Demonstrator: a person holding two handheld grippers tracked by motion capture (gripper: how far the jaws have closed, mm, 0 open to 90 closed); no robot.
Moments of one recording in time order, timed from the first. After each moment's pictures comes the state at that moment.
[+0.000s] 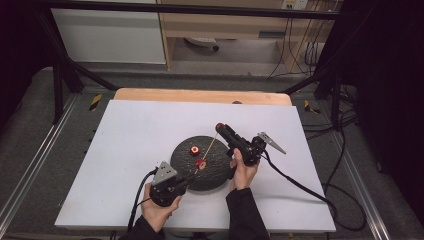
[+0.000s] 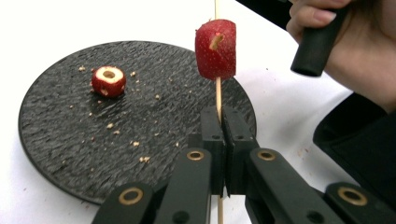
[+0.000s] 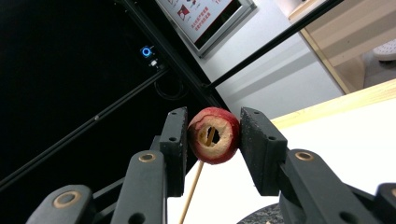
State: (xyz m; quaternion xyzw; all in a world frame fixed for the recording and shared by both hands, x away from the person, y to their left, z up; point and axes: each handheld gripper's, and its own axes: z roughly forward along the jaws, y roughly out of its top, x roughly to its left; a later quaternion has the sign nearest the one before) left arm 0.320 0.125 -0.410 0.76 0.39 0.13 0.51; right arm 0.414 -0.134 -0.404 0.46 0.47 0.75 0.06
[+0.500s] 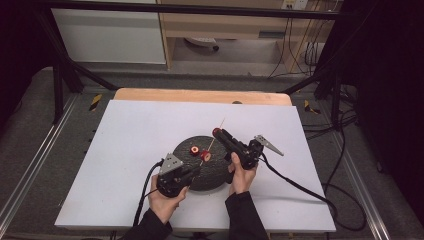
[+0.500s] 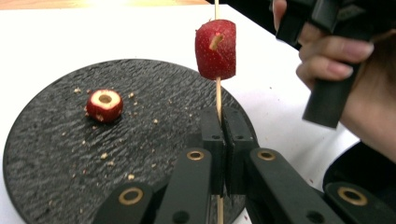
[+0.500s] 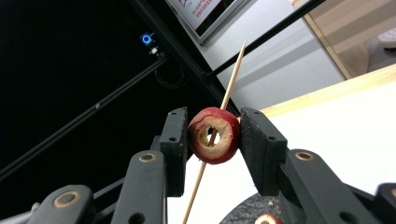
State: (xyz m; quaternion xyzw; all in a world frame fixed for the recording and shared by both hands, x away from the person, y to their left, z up) left arm 0.340 0.111 -0.402 0.75 0.40 0.13 0.51; right arm 0.407 -0.129 -0.410 0.46 0.49 0.74 0.04
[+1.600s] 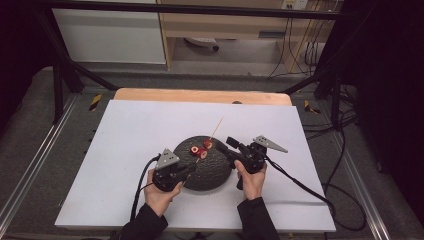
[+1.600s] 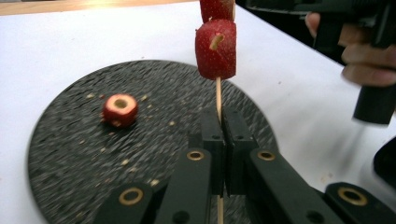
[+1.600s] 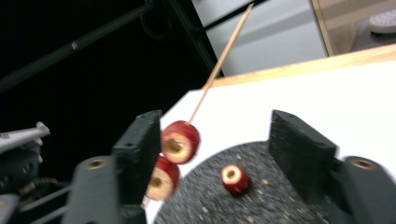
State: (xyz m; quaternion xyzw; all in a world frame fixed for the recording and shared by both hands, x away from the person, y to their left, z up) left arm 0.354 0.132 -0.407 0.77 0.38 0.13 0.50; right arm 0.398 -0.146 -0.402 0.44 0.60 0.66 0.07
